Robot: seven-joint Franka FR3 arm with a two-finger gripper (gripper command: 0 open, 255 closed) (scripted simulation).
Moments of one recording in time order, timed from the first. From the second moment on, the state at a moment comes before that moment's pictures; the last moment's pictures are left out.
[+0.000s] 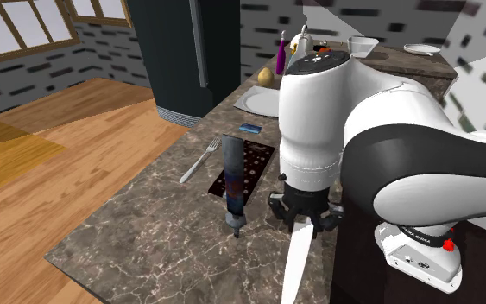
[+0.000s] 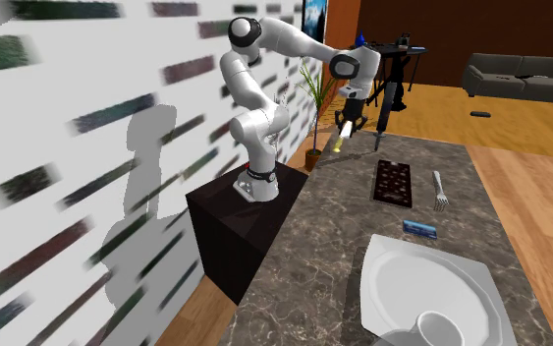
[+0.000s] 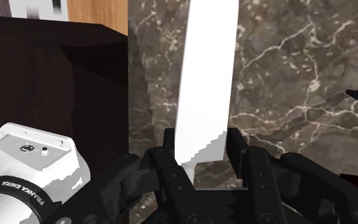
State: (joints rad) arm -0.17 -0.77 1.02 -2.48 0.66 1.79 1.59
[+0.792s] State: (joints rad) arm -0.21 -0.72 1.14 -2.55 0.72 1.93 1.58
